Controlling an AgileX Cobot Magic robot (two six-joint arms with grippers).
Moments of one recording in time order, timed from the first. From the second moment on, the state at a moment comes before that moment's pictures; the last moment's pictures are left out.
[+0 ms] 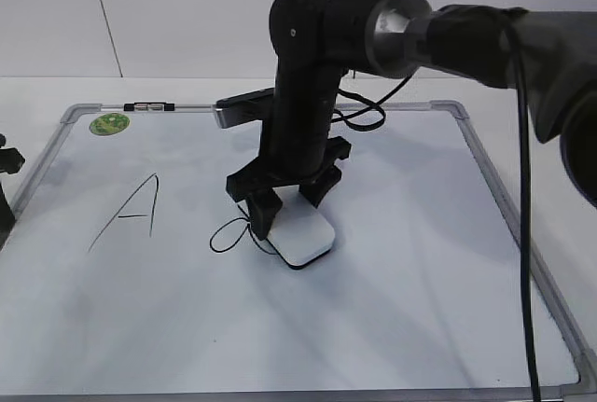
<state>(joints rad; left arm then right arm) 0.15 2.02 -1.33 -0.29 0.99 0.29 0.61 2.35 -2.01 0.16 1.26 -0.09</state>
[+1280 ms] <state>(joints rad) 0.15 2.02 -1.33 -0.29 0.99 0.29 0.57 2.36 -2.04 0.05 1.24 0.00</state>
